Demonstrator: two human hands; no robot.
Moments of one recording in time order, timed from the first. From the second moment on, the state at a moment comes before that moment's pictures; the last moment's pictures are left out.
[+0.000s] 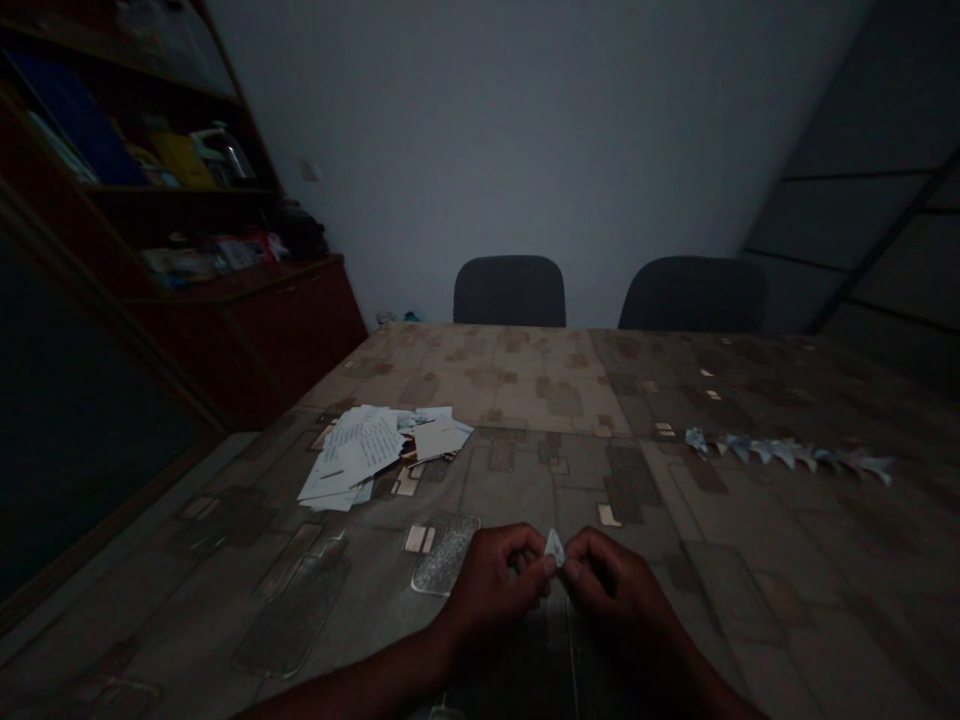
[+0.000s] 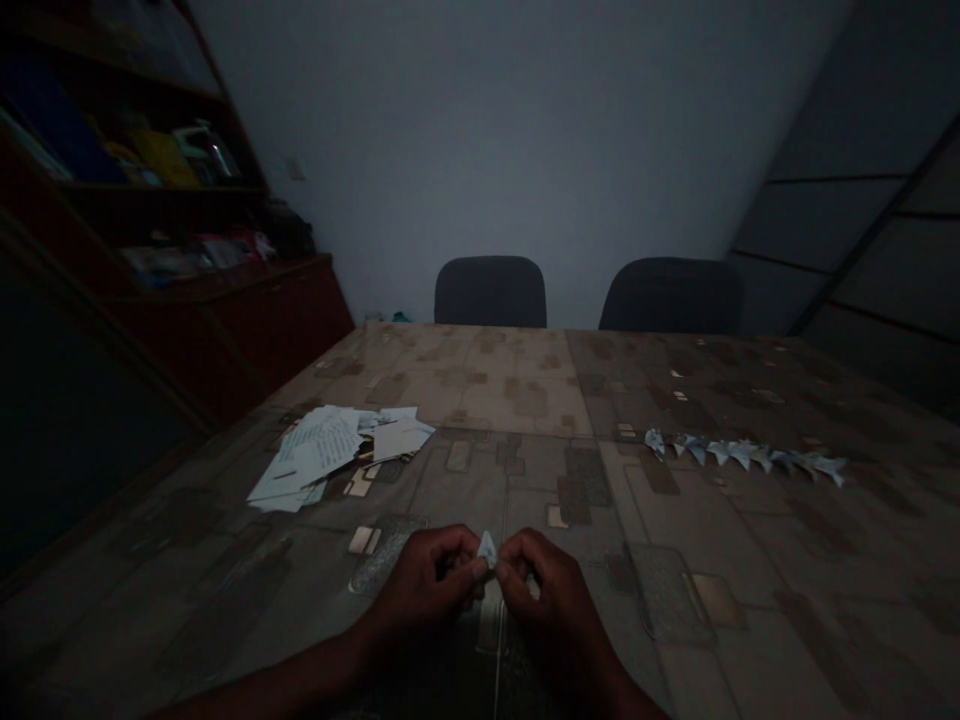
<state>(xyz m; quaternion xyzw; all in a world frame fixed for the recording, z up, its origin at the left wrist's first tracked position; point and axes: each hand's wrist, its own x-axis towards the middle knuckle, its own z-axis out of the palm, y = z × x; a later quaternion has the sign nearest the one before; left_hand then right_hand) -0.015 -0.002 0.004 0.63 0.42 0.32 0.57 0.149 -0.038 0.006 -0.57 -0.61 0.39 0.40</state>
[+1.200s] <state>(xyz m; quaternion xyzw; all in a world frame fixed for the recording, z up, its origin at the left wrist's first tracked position) -0.015 -0.001 0.005 0.63 0.41 0.39 0.54 0.150 -0.040 0.002 -0.56 -0.69 0.26 0.39</state>
